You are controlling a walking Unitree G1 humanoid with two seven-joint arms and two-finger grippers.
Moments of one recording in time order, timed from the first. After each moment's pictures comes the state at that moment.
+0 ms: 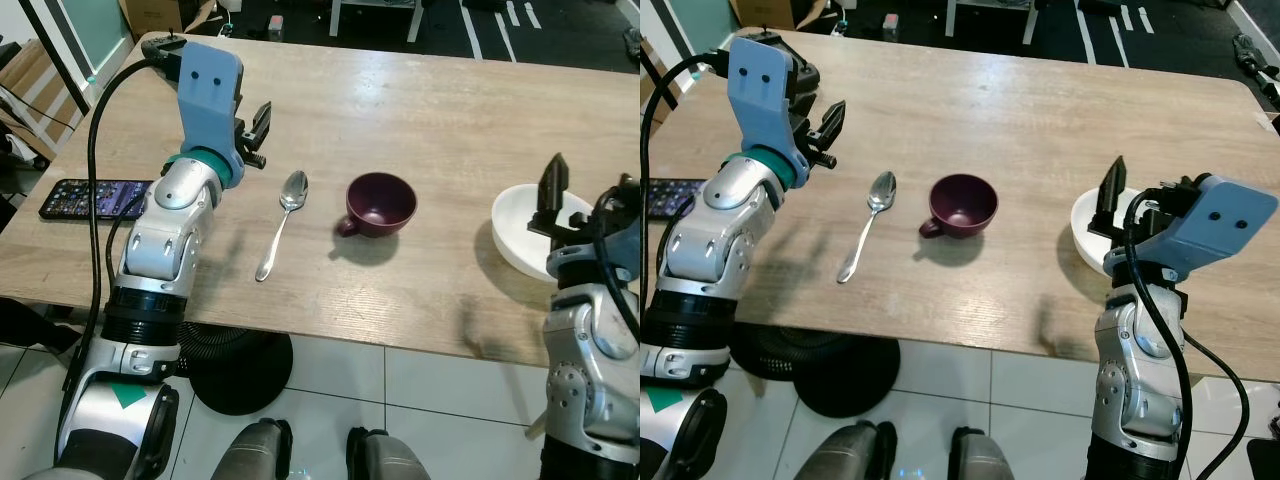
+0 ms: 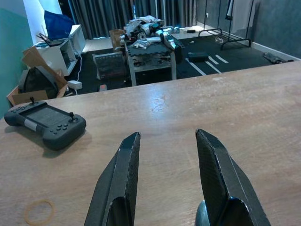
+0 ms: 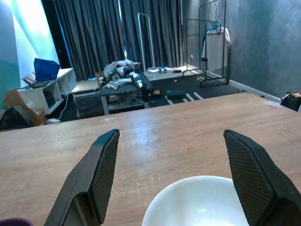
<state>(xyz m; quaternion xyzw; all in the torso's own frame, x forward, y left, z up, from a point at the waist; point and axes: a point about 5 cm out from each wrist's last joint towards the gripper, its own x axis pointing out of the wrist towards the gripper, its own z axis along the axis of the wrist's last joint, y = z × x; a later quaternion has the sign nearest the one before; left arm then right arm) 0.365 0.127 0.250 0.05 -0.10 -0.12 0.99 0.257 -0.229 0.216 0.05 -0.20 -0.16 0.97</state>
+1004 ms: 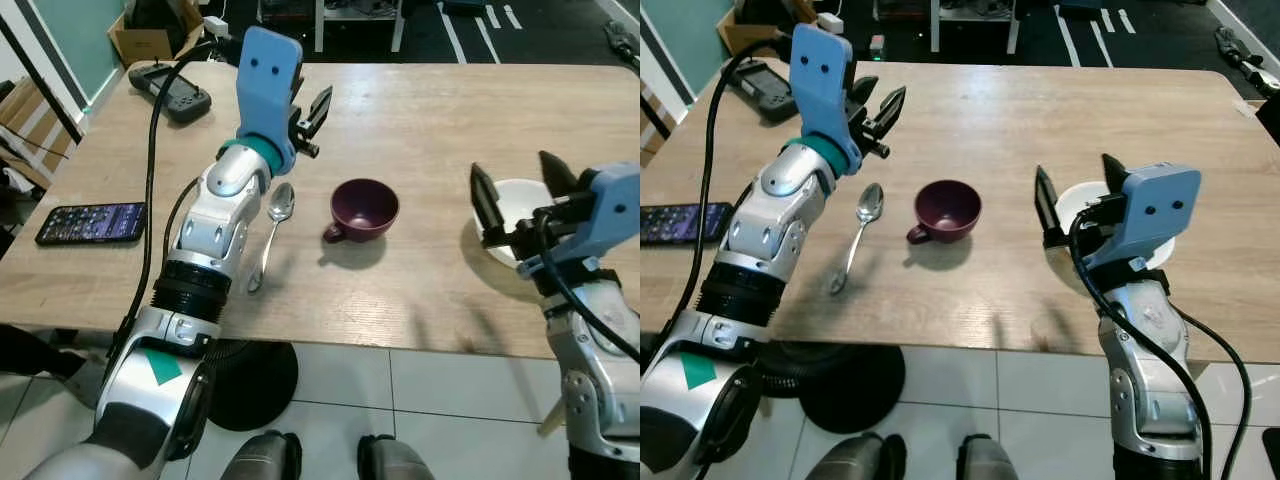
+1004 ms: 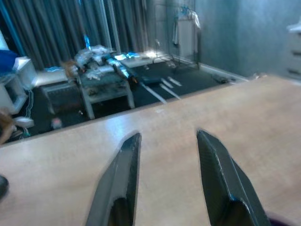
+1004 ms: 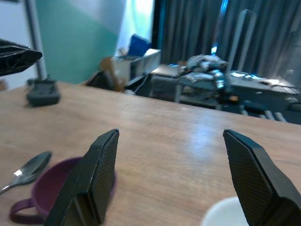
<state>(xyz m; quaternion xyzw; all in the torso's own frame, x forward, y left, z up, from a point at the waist) 0.365 0.088 0.250 0.03 -0.14 -0.21 0.97 0.267 -0.193 0.216 -0.04 -0.16 0.10 0.98</state>
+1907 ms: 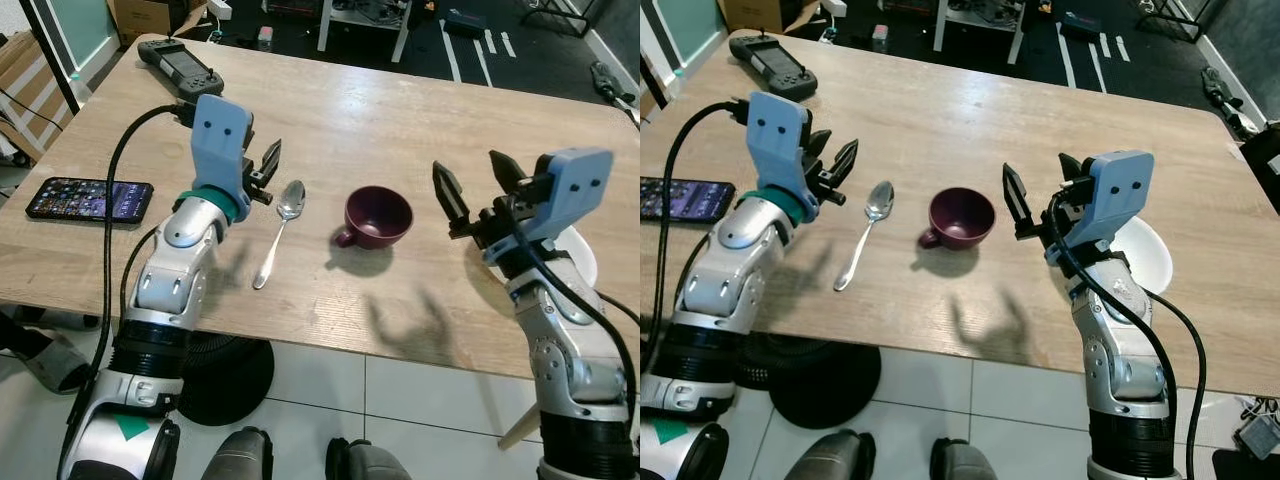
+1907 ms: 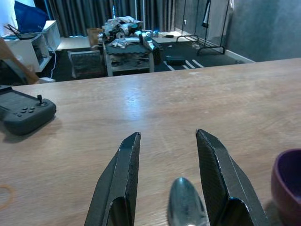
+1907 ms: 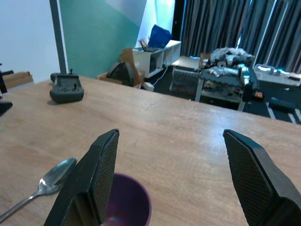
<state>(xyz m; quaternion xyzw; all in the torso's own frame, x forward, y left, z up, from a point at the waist) 0.349 0.119 0.213 0.05 -0.08 -0.17 0.98 0.286 -0.187 0.213 0.00 -0.15 0.12 0.98</state>
